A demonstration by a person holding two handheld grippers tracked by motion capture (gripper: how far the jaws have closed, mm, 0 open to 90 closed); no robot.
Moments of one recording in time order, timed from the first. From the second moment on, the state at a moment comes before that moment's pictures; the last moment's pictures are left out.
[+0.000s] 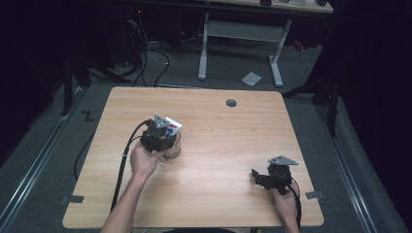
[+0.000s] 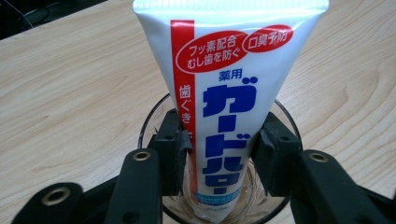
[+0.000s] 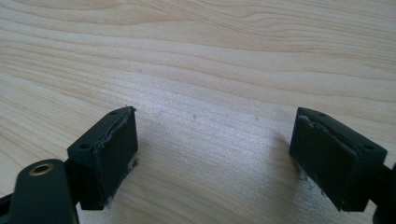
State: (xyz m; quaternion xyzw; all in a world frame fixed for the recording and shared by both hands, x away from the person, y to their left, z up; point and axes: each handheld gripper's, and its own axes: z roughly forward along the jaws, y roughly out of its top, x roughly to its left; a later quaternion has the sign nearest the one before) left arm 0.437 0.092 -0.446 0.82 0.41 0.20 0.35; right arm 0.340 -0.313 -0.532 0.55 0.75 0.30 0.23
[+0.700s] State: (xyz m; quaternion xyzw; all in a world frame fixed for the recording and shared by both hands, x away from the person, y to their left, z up) left arm 0.426 0.100 -0.445 0.81 0.41 0.21 0.36; right arm 0.340 -0.313 -0.532 0.55 0.75 0.30 0.23
